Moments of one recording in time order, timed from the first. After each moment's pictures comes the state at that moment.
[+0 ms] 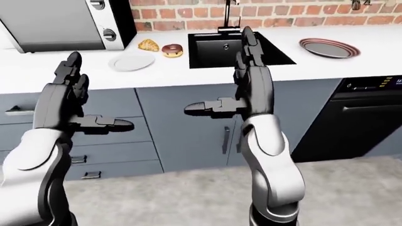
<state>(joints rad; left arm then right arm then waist) -0.46 0.19 0.10 -0.71 0.26 1.05 -0.14 -0.51 -0.09 -0.09 -0.63 0.17 0.80 -0.12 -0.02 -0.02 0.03</state>
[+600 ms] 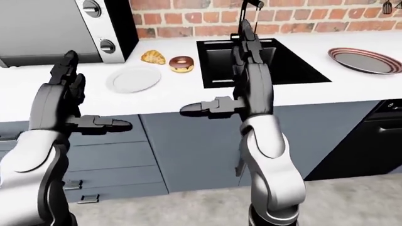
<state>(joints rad) -0.46 0.18 0.11 -0.73 0.30 1.06 -0.16 -0.52 -0.09 -0.07 -0.67 0.18 0.79 -0.11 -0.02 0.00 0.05</state>
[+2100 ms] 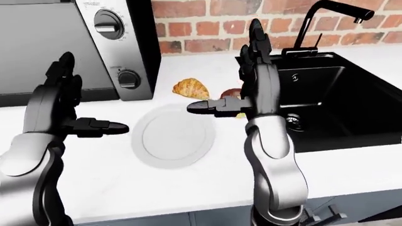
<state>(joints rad) -0.44 0.20 0.12 -0.76 0.31 1.07 -0.19 -0.50 -0.10 -0.10 -0.66 0.15 0.76 -0.12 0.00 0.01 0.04</state>
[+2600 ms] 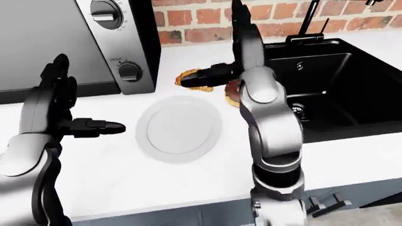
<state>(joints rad) -0.43 0.20 0.14 -0.75 0.32 1.07 -0.19 -0.87 -0.25 -0.02 -0.38 0.07 1.01 -0.08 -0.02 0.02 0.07</state>
